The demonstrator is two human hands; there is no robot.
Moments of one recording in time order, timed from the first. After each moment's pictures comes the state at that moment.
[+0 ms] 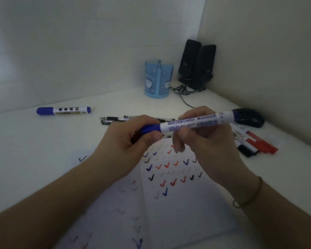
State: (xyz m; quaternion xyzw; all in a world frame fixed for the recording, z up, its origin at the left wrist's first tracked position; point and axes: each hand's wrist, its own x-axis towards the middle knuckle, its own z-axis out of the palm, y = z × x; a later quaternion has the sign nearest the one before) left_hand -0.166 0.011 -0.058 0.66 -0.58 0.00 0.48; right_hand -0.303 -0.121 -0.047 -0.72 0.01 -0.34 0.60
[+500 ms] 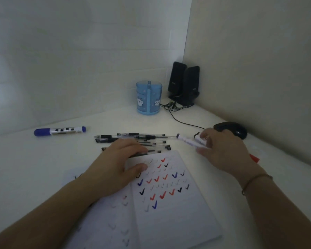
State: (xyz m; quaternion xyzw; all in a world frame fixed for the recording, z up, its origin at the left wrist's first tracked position) left_hand -0.138 0.006 -0.083 0.73 -0.62 0.05 0.29; right_hand -0.336 -0.216 -0.054 -0.92 0.35 -0.14 0.01
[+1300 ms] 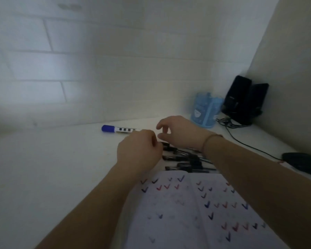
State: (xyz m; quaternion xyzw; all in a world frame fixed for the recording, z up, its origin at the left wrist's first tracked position) left_hand -0.072 0.035 -0.053 0.92 -0.30 0.07 0.24; right_hand -0.092 -0.115 -0.025 -0.99 0.03 -0.07 0.09
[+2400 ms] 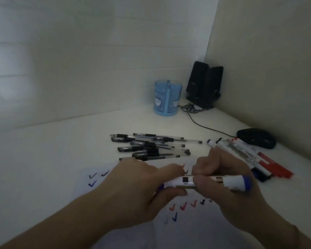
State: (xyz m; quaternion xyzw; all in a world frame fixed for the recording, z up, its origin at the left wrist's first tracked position) left_hand -0.180 0.031 -0.046 0.68 -0.70 0.08 0.22; right_hand -0.325 -0.111 -0.048 -0.76 0.01 -0.29 0.58
